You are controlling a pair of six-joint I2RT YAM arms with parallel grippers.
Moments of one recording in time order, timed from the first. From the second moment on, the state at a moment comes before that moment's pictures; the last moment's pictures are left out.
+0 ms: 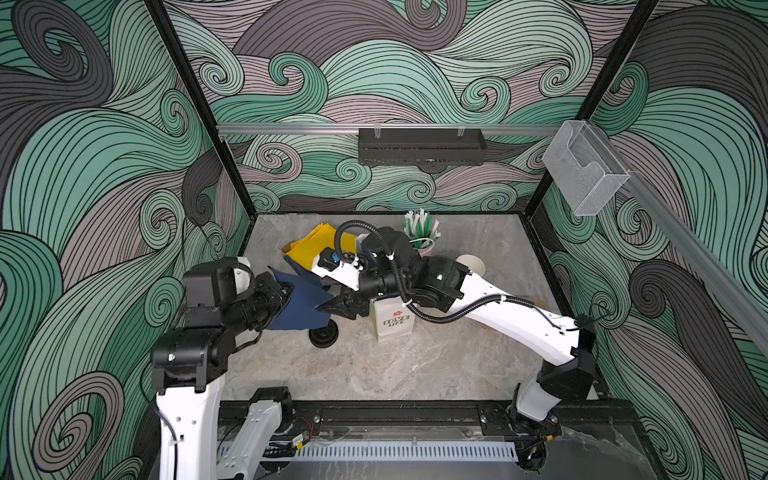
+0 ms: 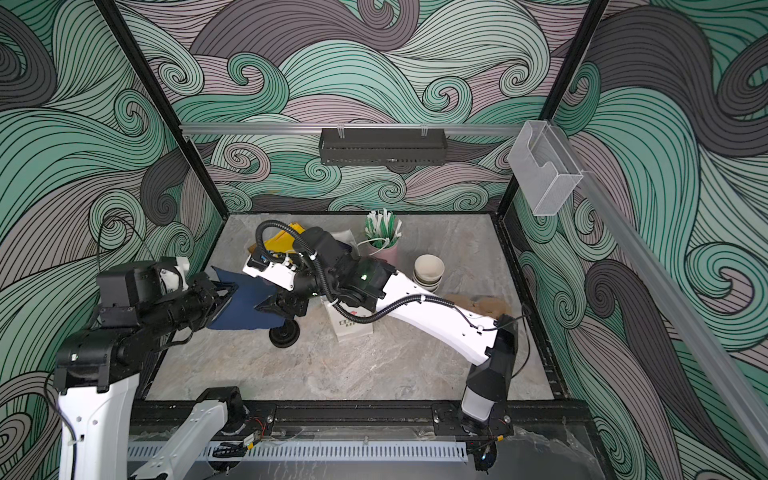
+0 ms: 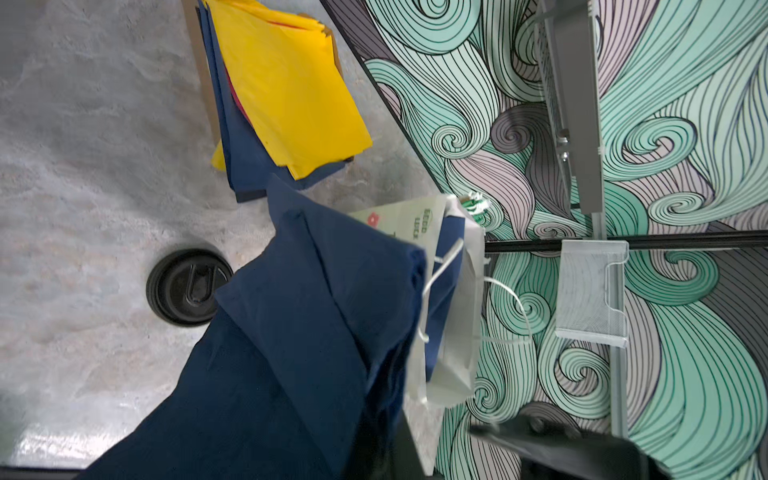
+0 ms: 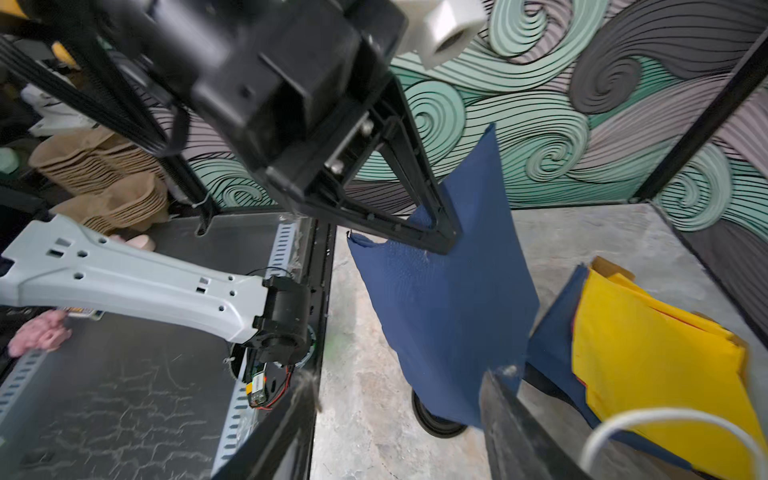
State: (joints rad) left arm 0.06 0.76 1.39 -1.29 0.42 -0.88; right arm 1.12 1.73 1.80 -0.56 -0.45 -0.24
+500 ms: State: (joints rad) left arm 0.06 0.57 1.35 -1.36 0.47 -1.07; right arm 1.21 1.78 1.62 -0.29 -0.49 -0.25
